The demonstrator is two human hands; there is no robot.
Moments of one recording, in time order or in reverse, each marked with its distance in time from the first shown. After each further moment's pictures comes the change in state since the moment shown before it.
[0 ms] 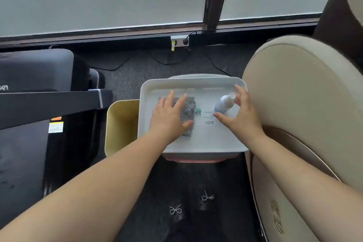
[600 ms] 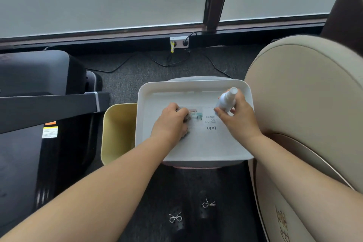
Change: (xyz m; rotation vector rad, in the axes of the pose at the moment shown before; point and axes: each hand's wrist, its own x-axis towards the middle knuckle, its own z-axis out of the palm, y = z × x) left_hand 0.014 -0.006 0.014 -0.113 0.080 0.119; right_hand 0.024 0.002 0.022 0.069 -0.004 0.019
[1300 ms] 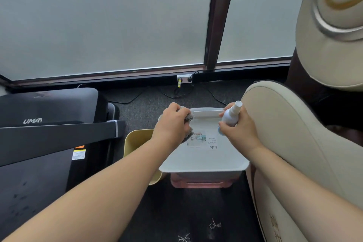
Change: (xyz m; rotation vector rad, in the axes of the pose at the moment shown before) left_hand -0.050 0.051 -0.145 -0.021 0.224 0.062; right_hand -0.062 -0.123 -0.054 0.090 0.087 -0.053
